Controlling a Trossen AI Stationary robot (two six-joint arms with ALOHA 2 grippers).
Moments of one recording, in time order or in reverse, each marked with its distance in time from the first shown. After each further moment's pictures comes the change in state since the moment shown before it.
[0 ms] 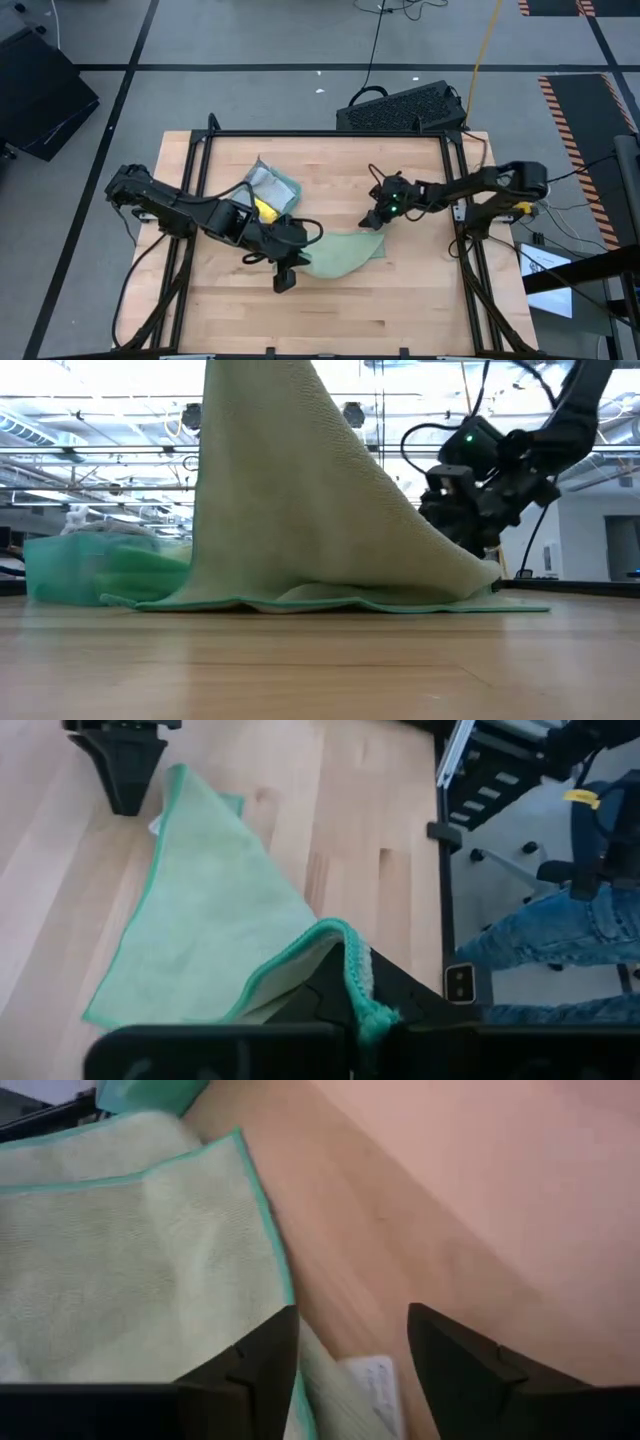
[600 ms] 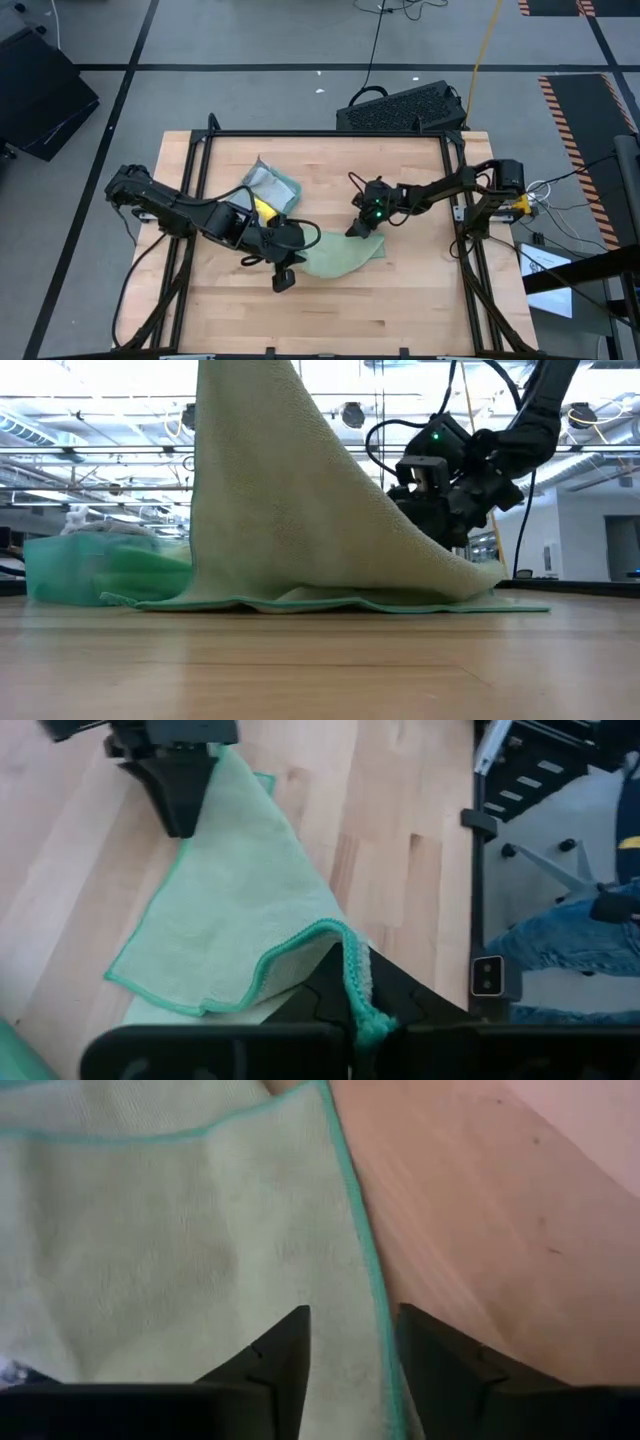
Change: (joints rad) left arm -0.021 0.000 0.000 -0.072 -0.063 -0.052; right arm 0.086 0.199 0.177 0.037 -0.092 -0.013
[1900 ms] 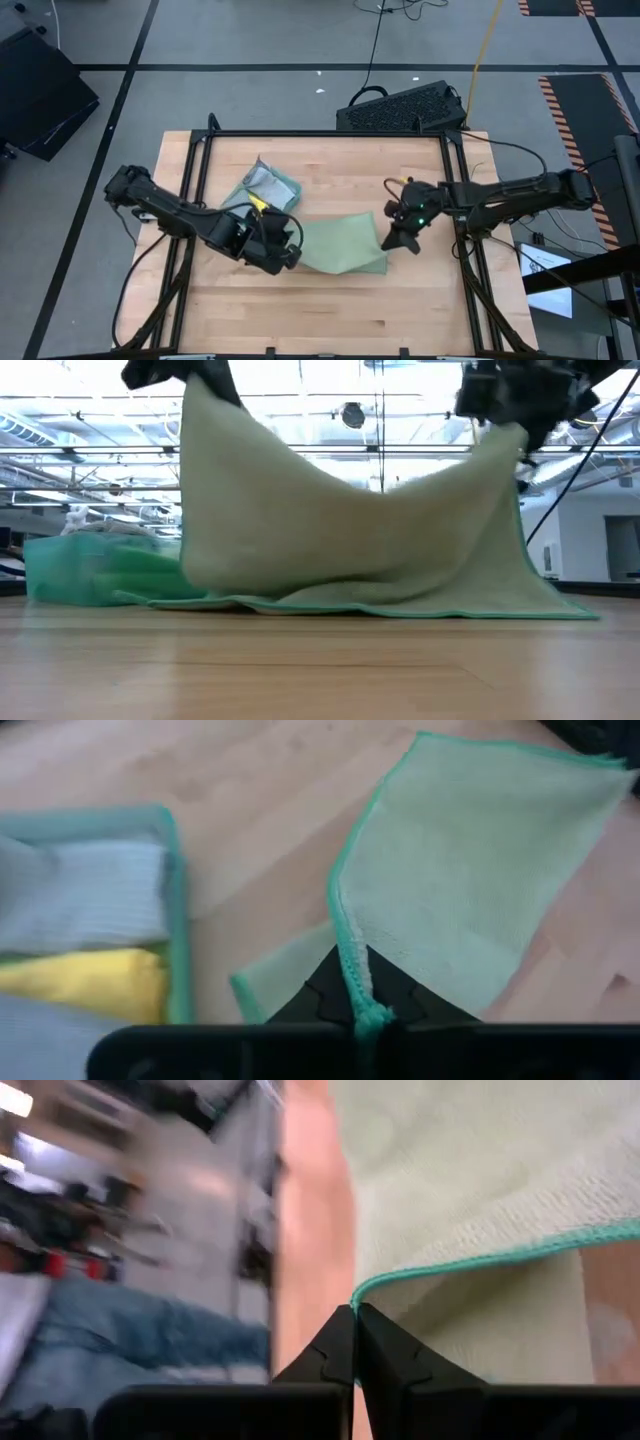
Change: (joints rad) left arm -0.038 -0.002 -0.110 -0.179 -0.449 -0.556; right arm 0.162 -0.672 -0.001 -0.572 -0.083 -0.137
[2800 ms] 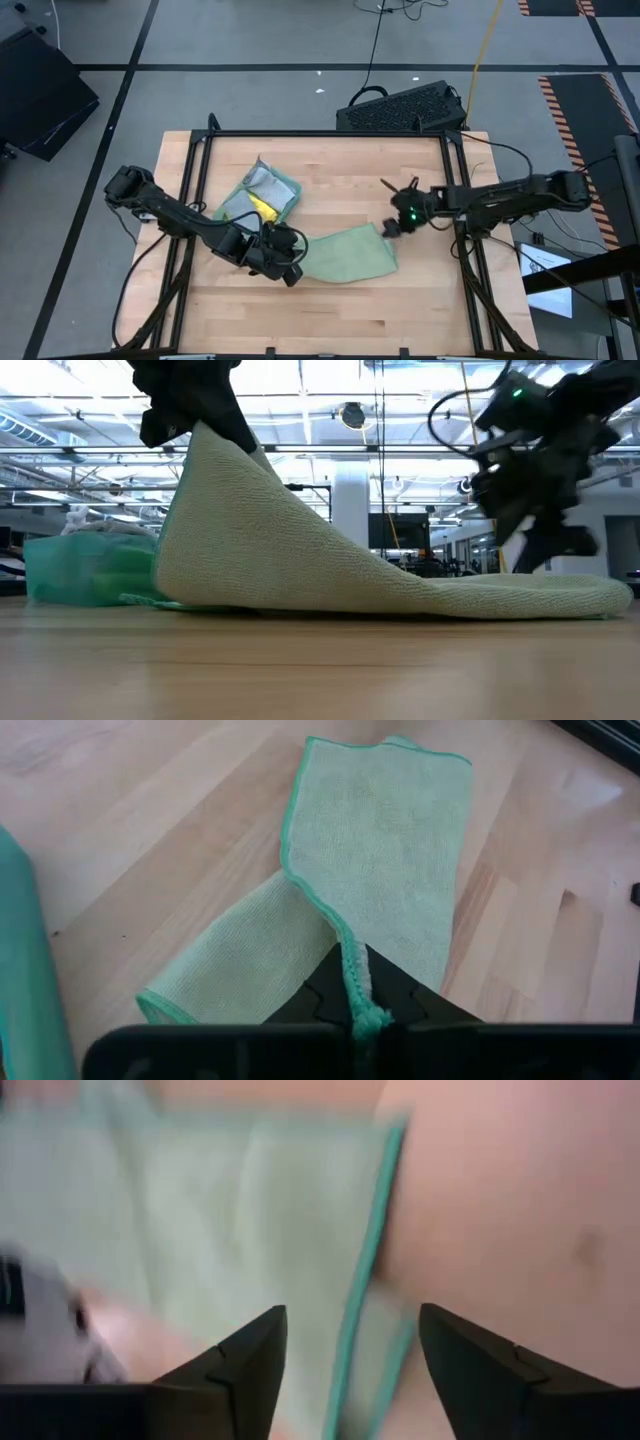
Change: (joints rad) left arm -0.019 0.001 -0.290 0.501 0.120 0.237; right arm -0.057 0.064 -0.154 -0.136 0.298 0.441
